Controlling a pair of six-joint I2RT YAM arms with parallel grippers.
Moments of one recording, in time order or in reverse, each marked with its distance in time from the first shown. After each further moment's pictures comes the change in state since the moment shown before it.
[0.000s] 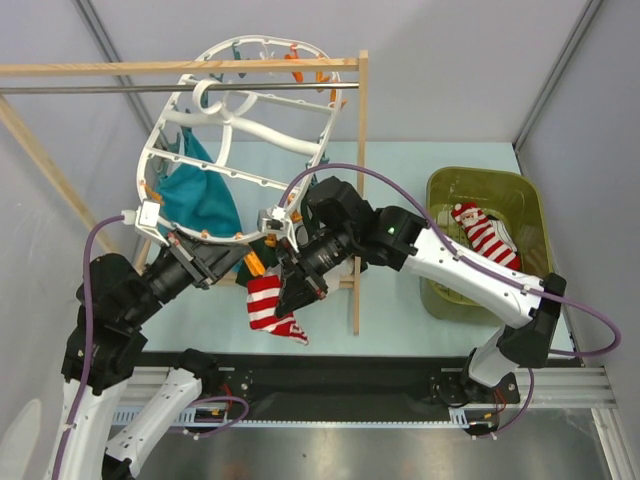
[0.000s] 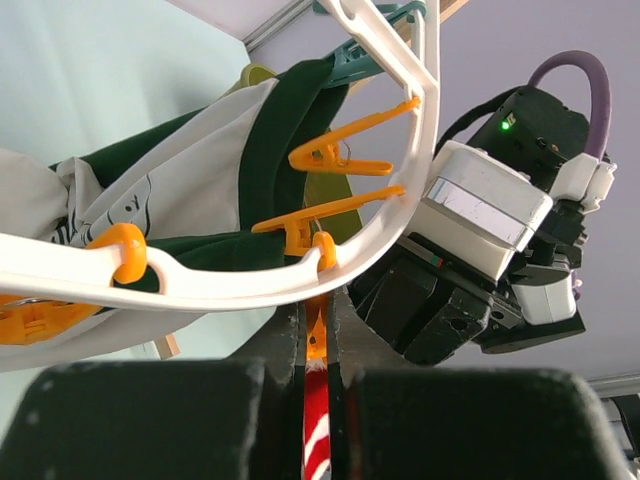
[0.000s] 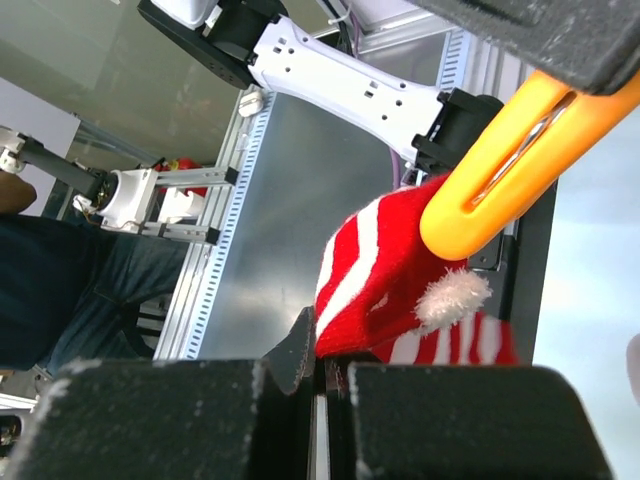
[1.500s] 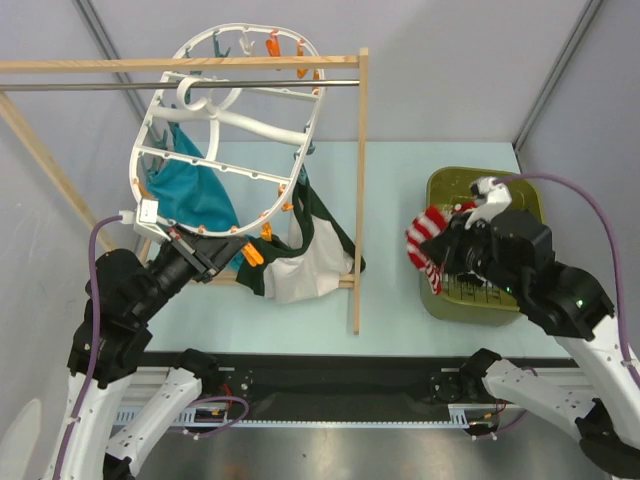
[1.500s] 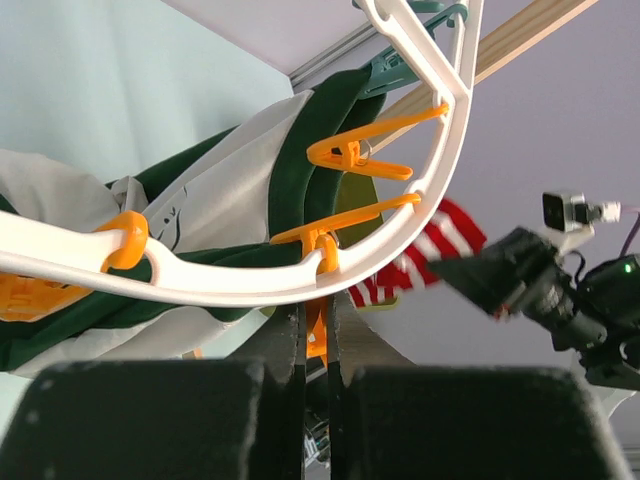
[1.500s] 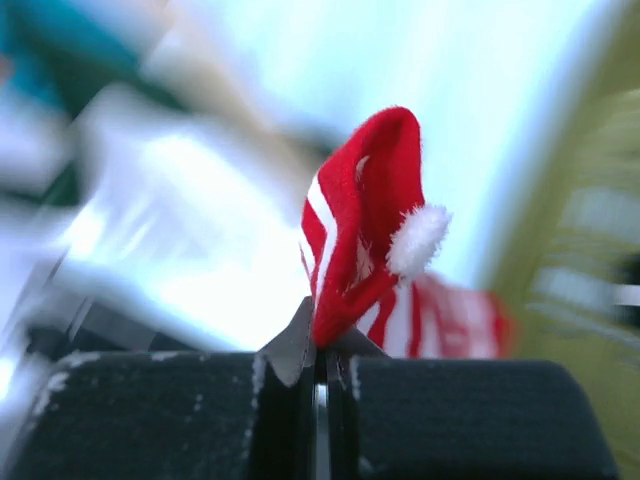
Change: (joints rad) left arm 0.000 0.014 -0.028 0.010 -0.129 0.006; right arm -0.416 -0.735 -0.370 -0.239 1.079 0.353
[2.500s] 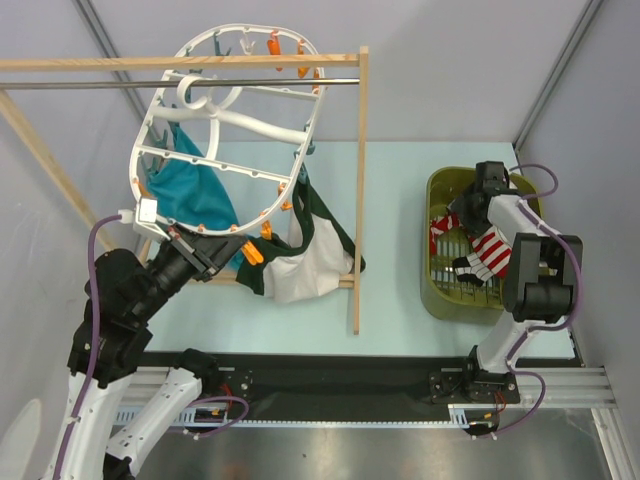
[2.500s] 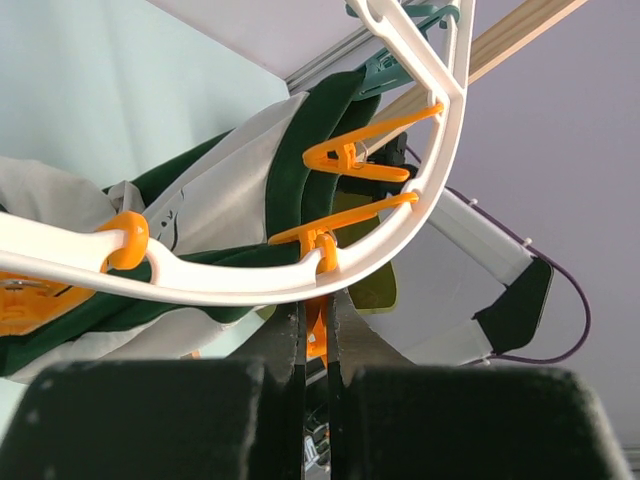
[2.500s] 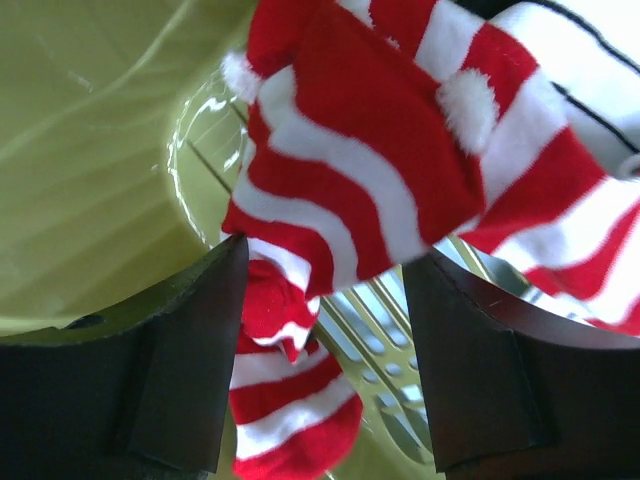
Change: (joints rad) left arm 0.000 -0.001 0.000 0.013 0.000 0.001; right arm -0.721 0.896 -0.101 0.438 -0.035 0.275
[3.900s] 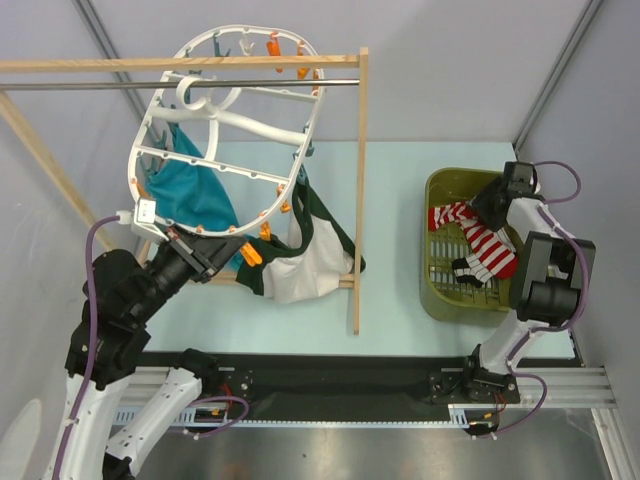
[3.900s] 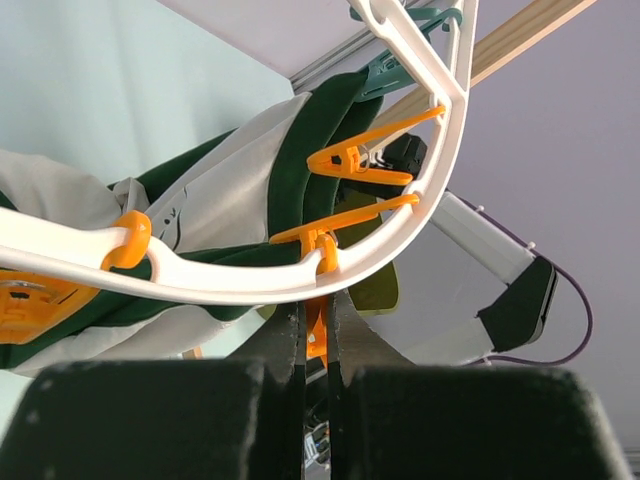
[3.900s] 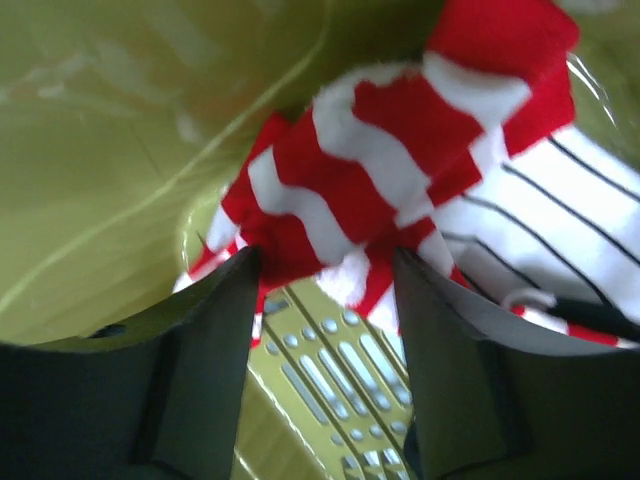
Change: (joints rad) left arm 0.001 0.002 0.018 -0.029 -0.008 0.000; right arm -0.141 -0.013 -0.030 0.135 -0.108 -0.119
